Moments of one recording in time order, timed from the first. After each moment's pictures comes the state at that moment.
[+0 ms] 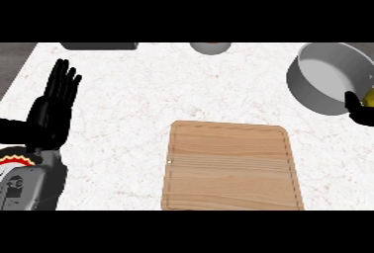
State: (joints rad) left arm -0.25 0.20 0.09 -1.54 0.14 0.10 0.03; right arm -0.33 -0.36 -0.31 -1.79 0.95 0.11 0.18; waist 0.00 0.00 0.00
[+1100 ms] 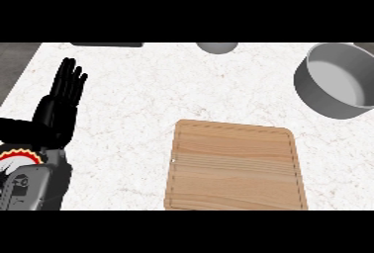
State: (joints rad) left arm -0.26 0.18 0.08 -1.54 0.12 0.08 0.02; right arm -0.67 -0.71 -0.52 -0.58 0.86 -0.25 -0.43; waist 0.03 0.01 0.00
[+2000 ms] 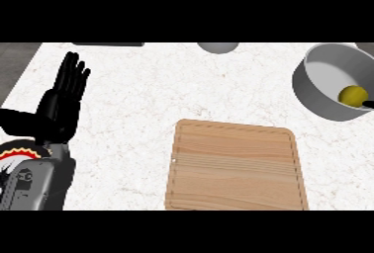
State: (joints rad) left arm -0.30 0.16 0.08 -1.54 0.11 0.11 0.06; right arm -0.80 -0.73 -0.63 -0.25 0.71 -0.02 -0.66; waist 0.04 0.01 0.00
